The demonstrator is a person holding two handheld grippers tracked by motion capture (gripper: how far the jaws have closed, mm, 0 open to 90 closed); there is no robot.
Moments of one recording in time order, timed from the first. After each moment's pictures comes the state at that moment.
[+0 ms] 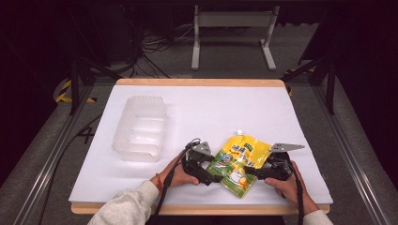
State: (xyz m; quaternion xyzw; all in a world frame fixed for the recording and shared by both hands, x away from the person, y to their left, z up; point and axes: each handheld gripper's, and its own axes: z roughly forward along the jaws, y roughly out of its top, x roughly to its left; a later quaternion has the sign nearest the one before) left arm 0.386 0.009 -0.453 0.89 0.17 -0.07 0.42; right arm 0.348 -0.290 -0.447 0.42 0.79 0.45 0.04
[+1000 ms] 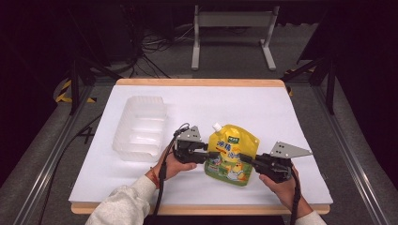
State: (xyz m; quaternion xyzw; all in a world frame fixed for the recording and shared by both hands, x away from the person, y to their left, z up) left arm 0.393 0.040 -0.397 0.84 0.16 0.00 0.51; right arm 0.316 -0.256 -0.389 0.31 0.77 0.55 0.14
